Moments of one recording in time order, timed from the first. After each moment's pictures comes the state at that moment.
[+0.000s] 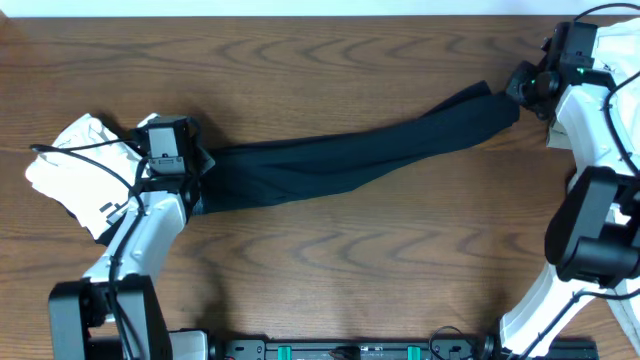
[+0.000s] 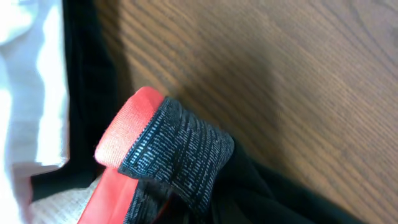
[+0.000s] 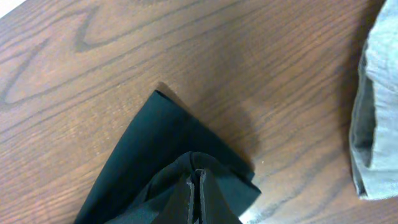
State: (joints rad) left arm 0.06 1.52 0.79 -0.15 -0.20 -0.59; right arm -0.19 2.03 1.60 -0.59 -0.05 0.36
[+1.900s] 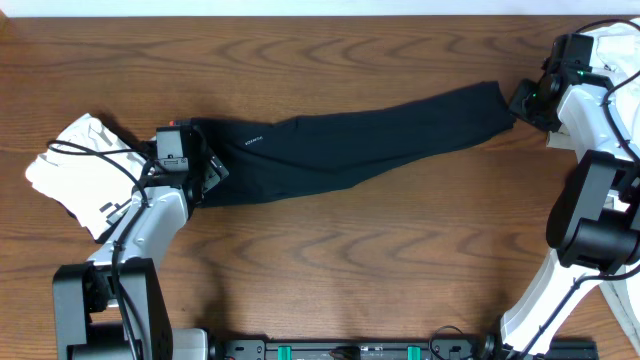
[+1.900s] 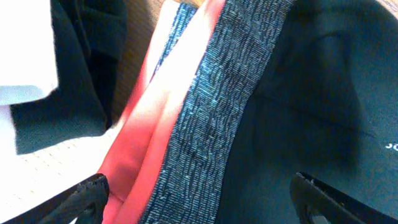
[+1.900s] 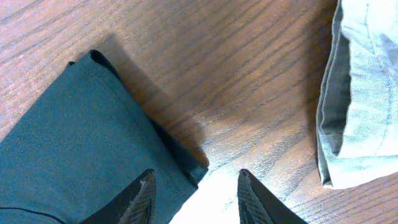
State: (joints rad) left arm 0.06 1.57 0.79 -0.31 -0.17 -0.56; right arm -0.23 2.11 1.61 -0.66 0.00 0.30
